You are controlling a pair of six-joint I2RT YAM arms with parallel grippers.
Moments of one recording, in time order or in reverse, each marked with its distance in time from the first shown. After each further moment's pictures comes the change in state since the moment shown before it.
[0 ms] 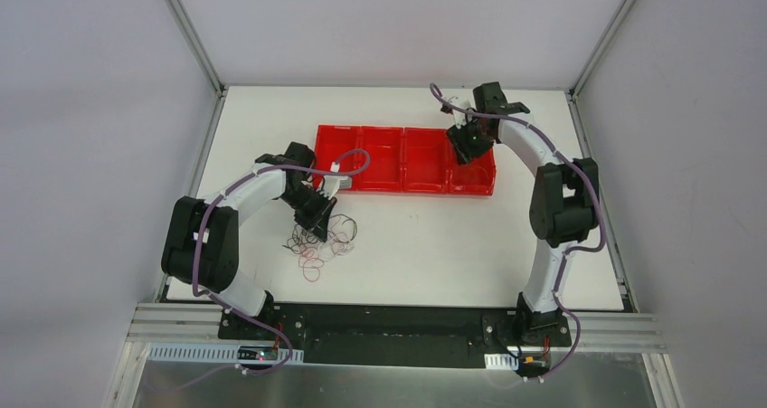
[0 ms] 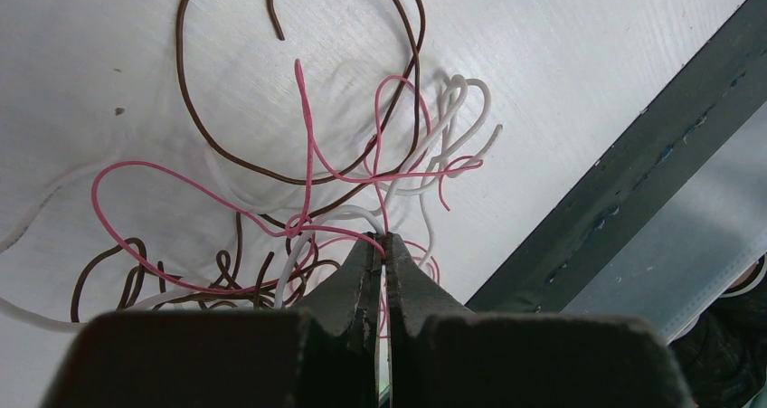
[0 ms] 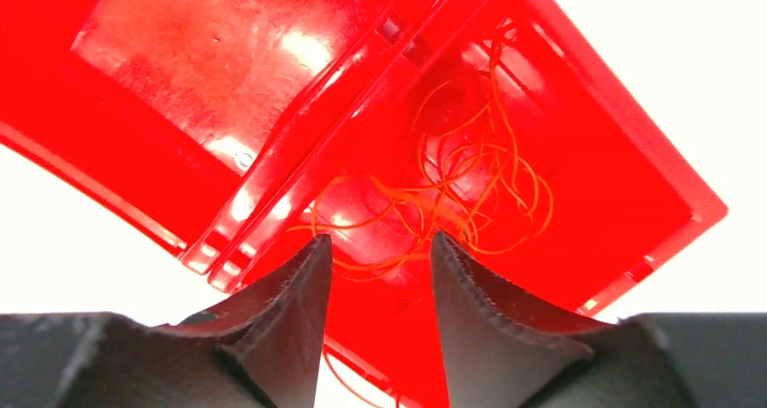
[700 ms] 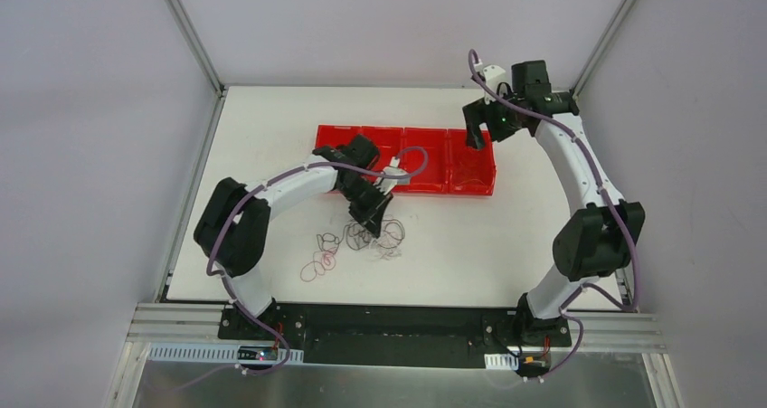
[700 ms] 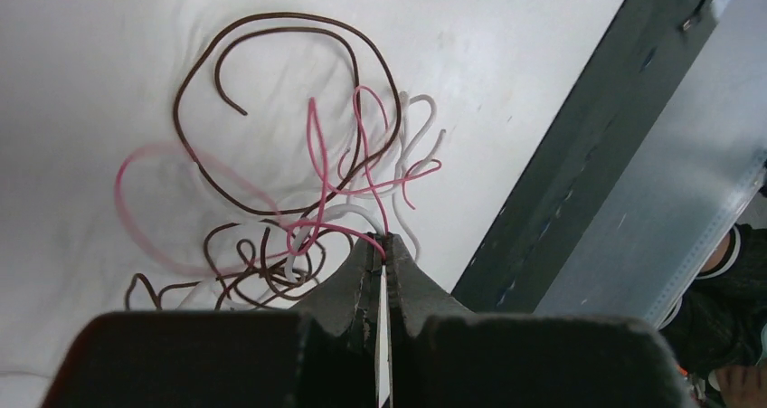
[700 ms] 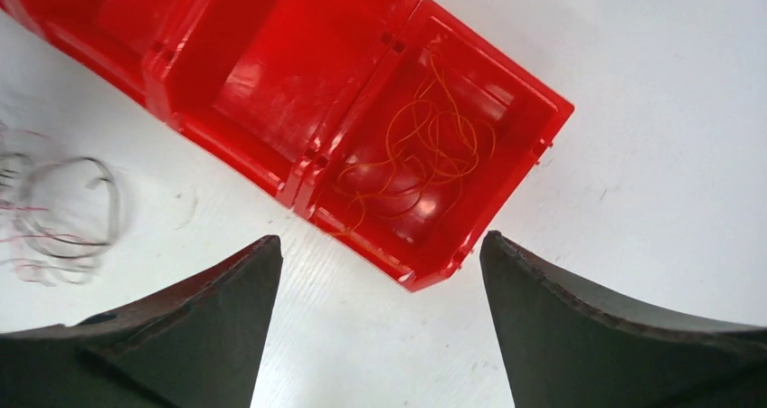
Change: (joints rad) left arm -0.311 0.147 0.220 0.061 0.068 -0.199; right arm -0.058 -0.286 0.052 -0.113 -0.081 0.113
